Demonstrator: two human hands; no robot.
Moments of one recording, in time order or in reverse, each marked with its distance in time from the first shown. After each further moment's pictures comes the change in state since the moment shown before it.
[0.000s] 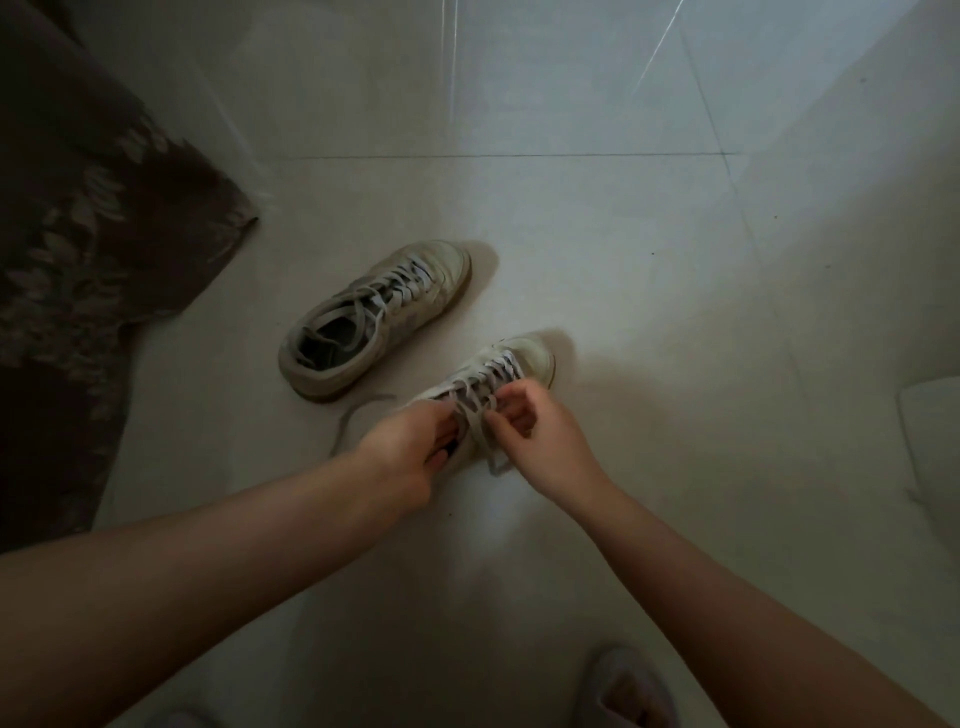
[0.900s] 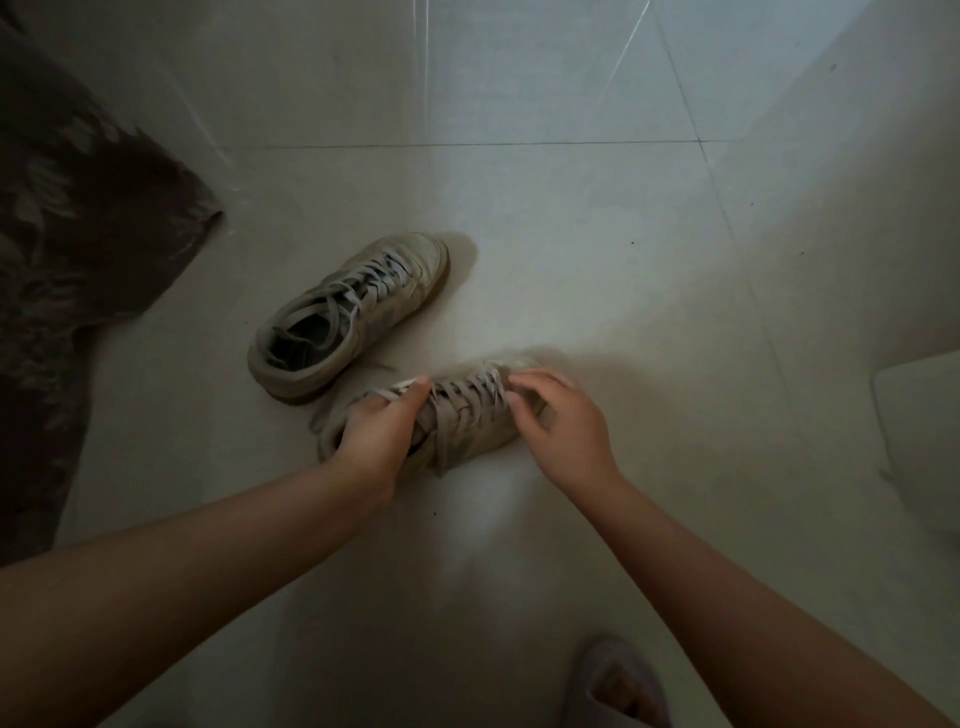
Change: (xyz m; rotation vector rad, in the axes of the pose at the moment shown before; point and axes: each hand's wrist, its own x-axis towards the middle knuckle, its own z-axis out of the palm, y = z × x) left_hand 0.022 -0.004 -0.014 0.206 0.199 0.244; right_hand 0.005 0.027 -0.019 -0.282 0.240 -0.171
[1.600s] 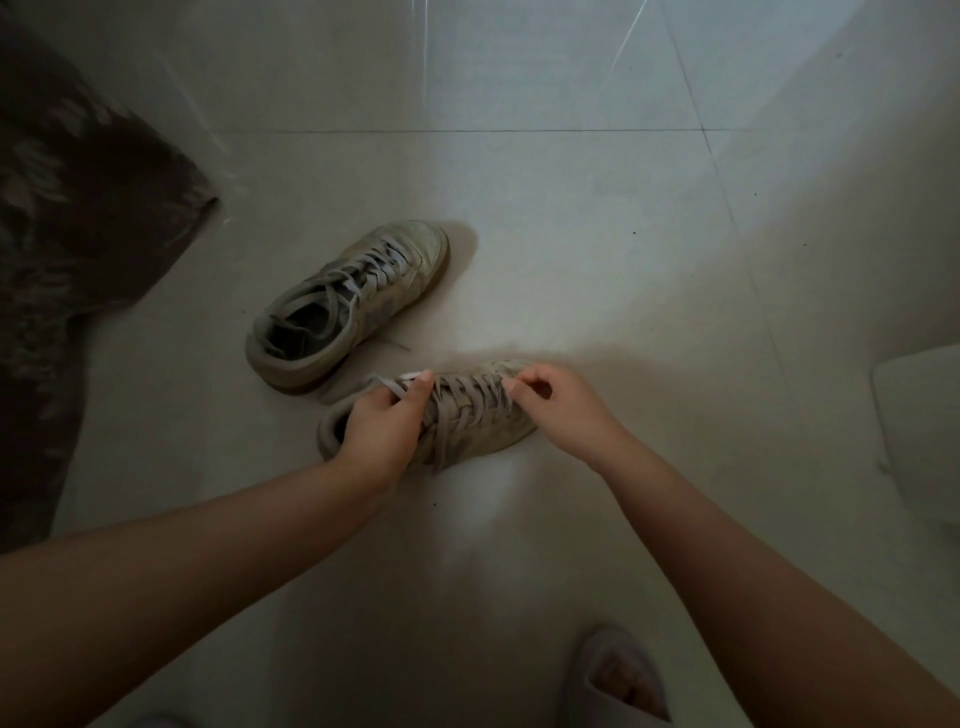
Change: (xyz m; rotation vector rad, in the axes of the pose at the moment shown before) left_hand -0.006 -0.005 0.001 0.122 -0.049 0.218; right_hand 0.024 -0.009 -0.010 0.130 -0.372 0.232
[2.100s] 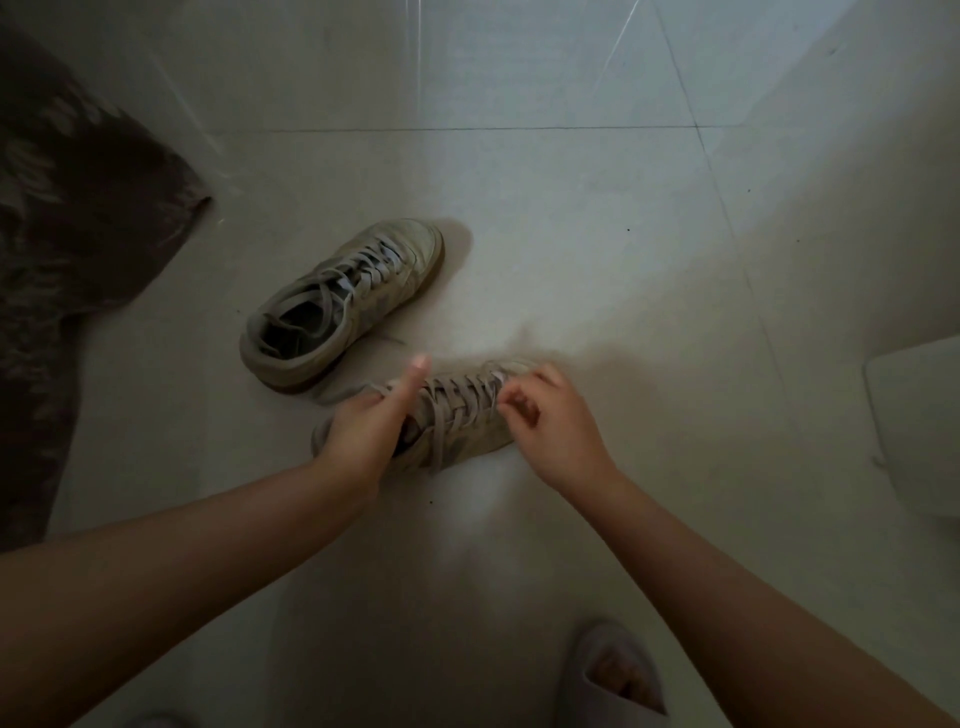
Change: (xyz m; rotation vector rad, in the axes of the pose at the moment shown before) left_hand -0.007 0.004 -0.008 -0.013 0.023 -0.131; right_hand -0.025 0.009 0.017 -0.125 0.253 -0.247
